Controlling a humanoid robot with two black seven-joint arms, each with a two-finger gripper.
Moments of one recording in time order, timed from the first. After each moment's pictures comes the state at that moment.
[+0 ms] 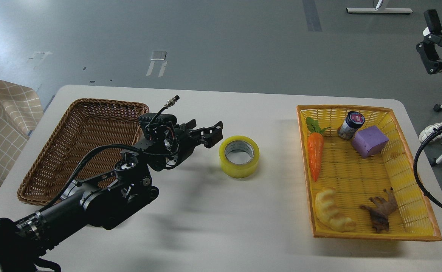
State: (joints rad) left arm -0.55 0.21 -0.67 -1.17 1.94 -0.02 0.16; right arm 0.35 -0.23 1.78 1.44 -0.79 0.49 0.07
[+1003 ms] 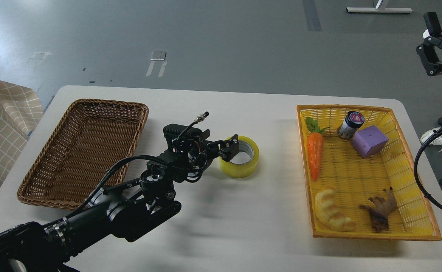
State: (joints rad) left arm -0.54 0.08 -0.62 -1.12 2.04 -0.02 0.26; right arm 0.34 -0.23 1.78 1.44 -0.79 0.49 0.07
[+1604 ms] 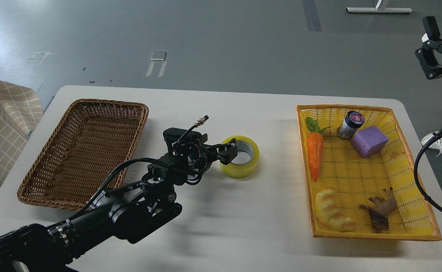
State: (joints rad) left arm -0.54 0.06 -0.62 -1.09 2.04 -0.02 0.26; right arm 0.33 -0.24 1.78 1.44 -0.79 0.49 0.07
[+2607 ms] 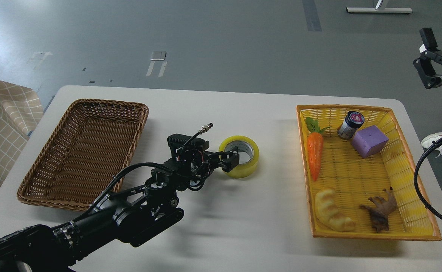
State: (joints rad) left arm -0.54 0.05 -0.57 -1.04 2.04 -0.02 0.25; right arm 0.28 -0.24 1.78 1.44 -0.79 0.49 0.07
